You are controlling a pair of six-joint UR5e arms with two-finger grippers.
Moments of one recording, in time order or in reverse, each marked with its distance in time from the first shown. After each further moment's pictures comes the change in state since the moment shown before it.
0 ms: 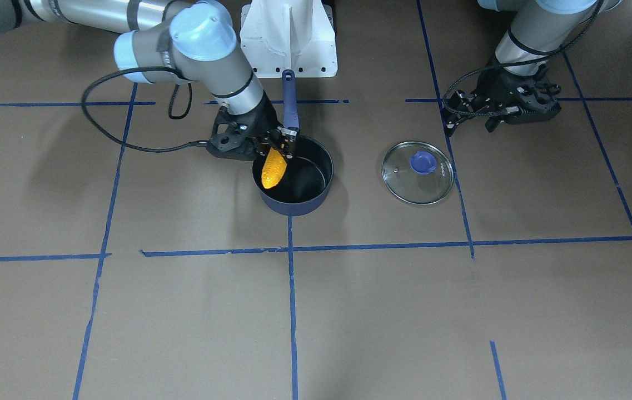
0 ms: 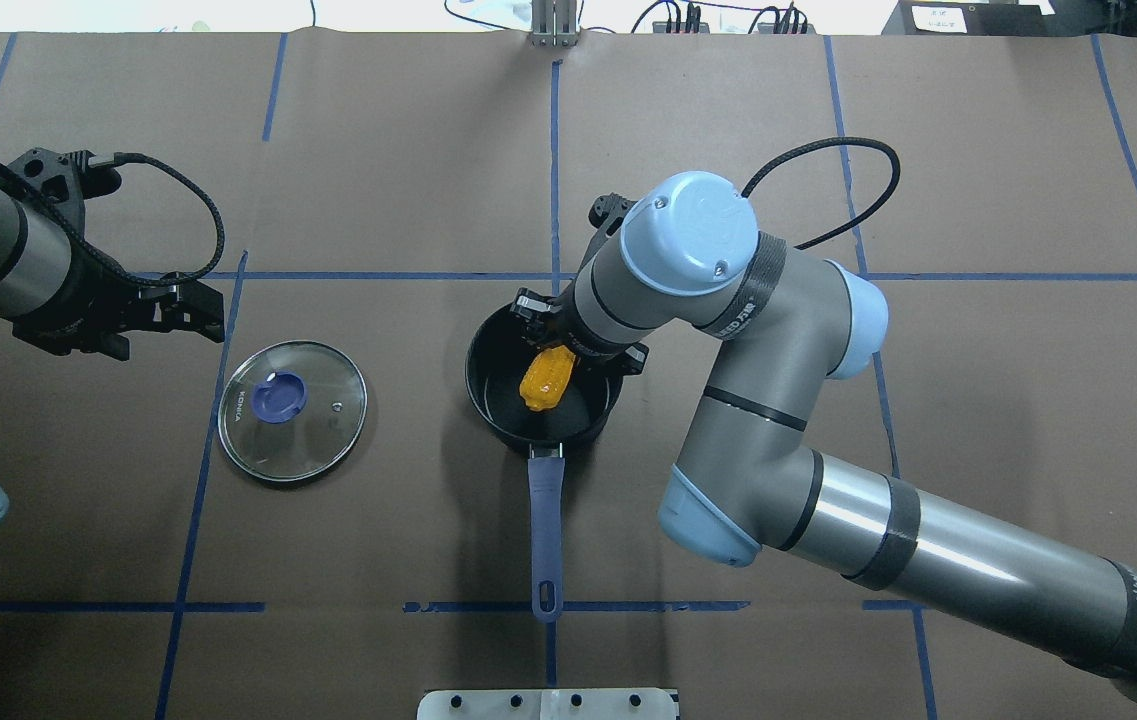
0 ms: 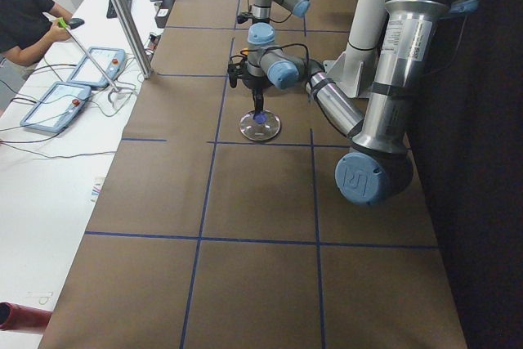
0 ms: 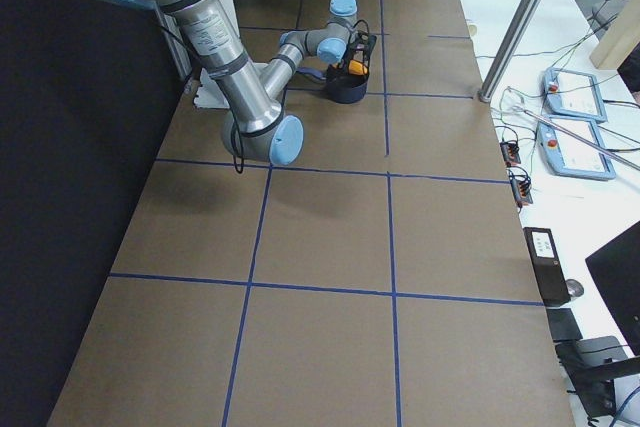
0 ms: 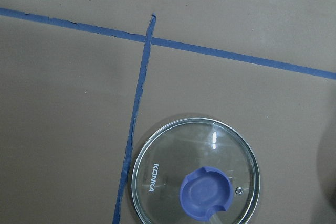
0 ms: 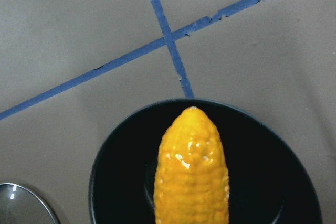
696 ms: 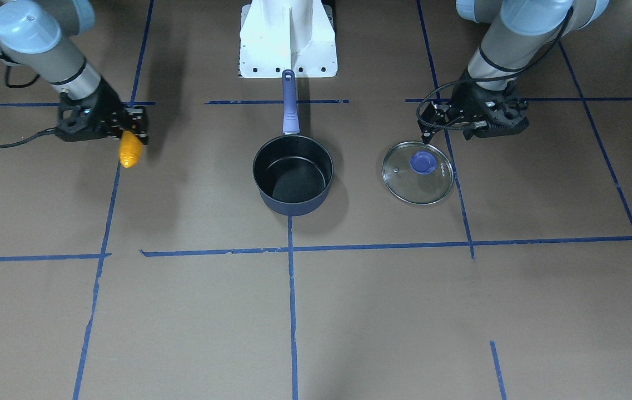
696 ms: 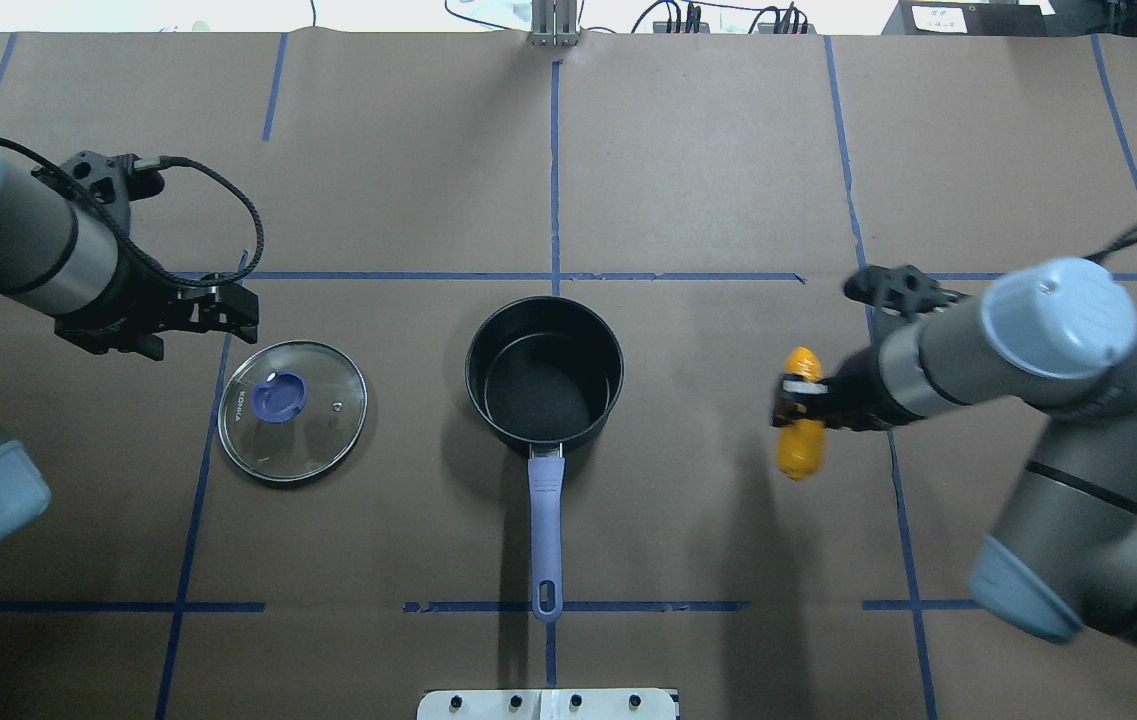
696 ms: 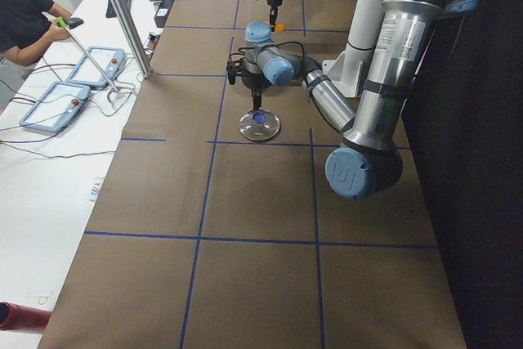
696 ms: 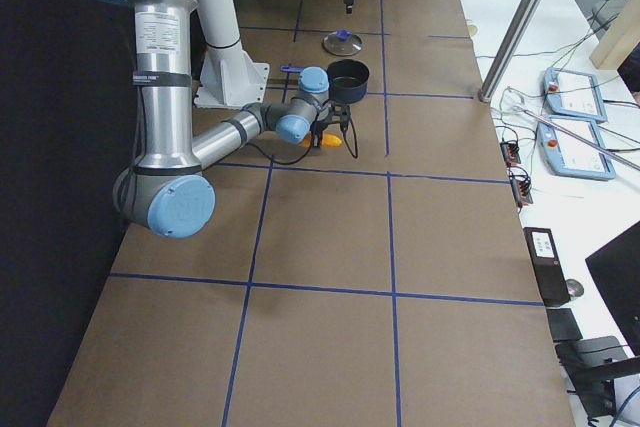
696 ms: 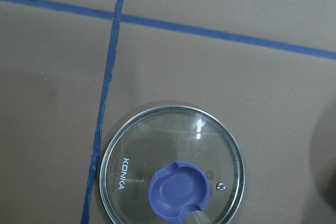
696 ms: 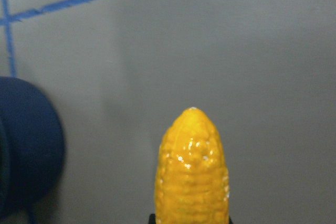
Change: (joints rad) left arm 0.015 -0.035 0.027 0.002 -0.002 -0.003; right arm 0.071 -0.437 0.303 0.100 0.092 -0.221
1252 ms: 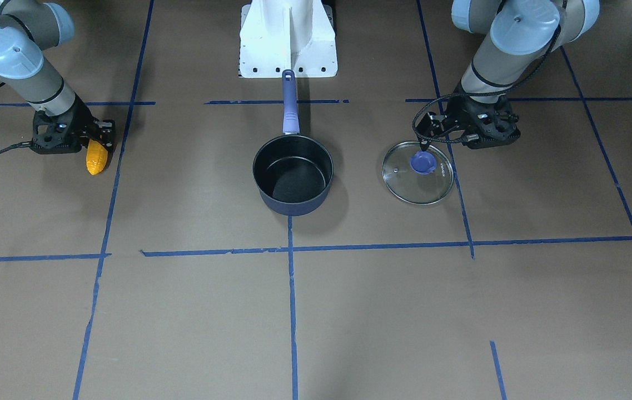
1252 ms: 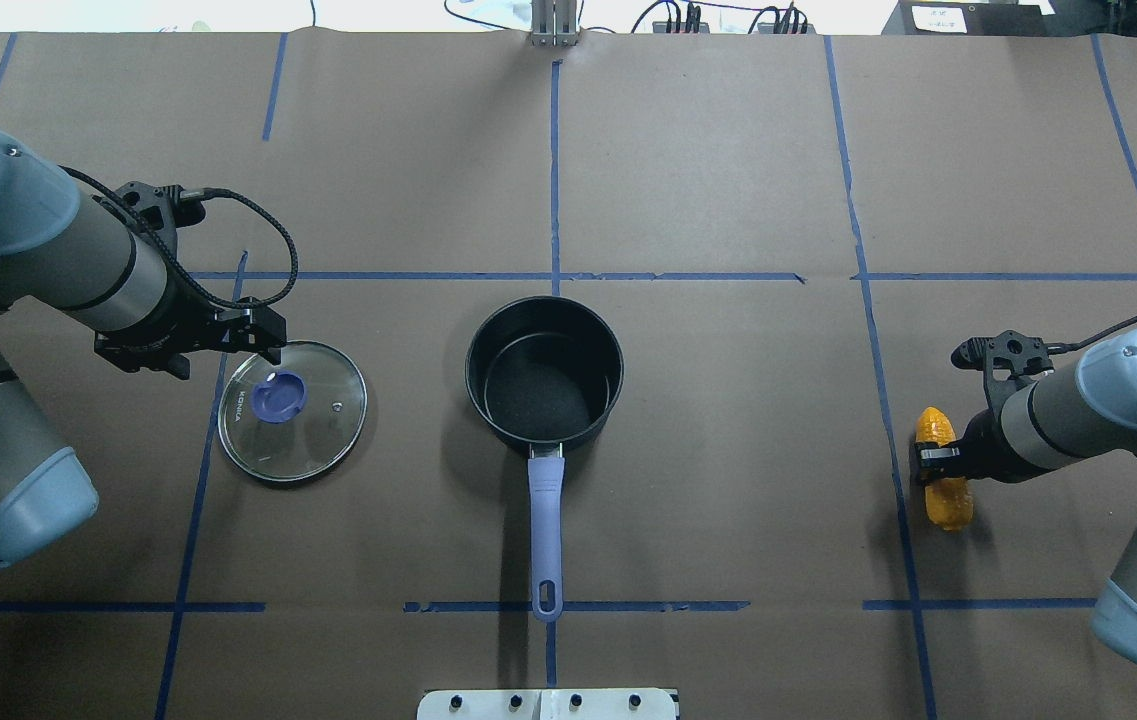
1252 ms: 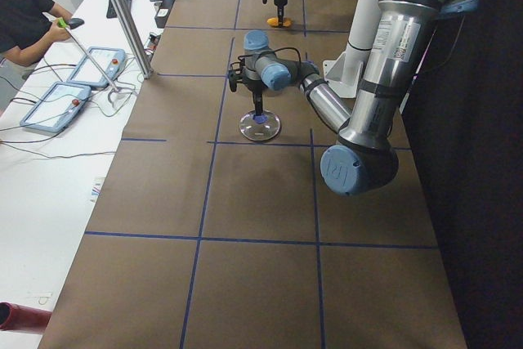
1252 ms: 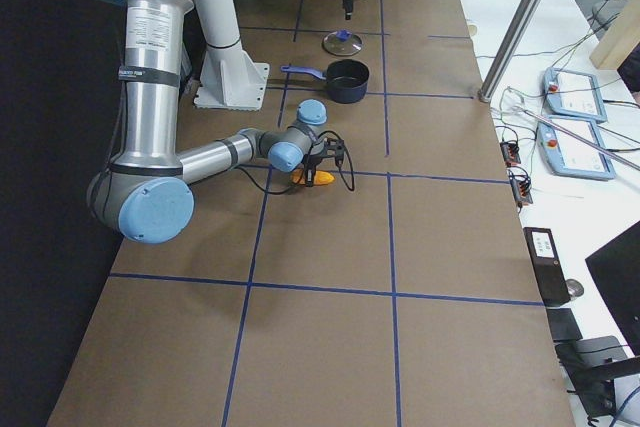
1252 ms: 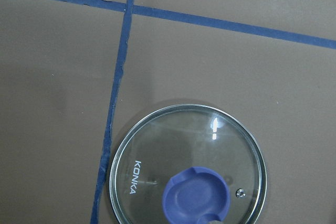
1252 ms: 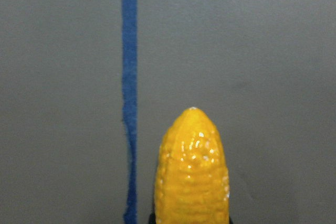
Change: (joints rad) left arm 0.054 -0.051 0.090 0.001 0.002 -0.012; right arm 0.017 -0.376 -0.024 0.106 0.003 -0.323
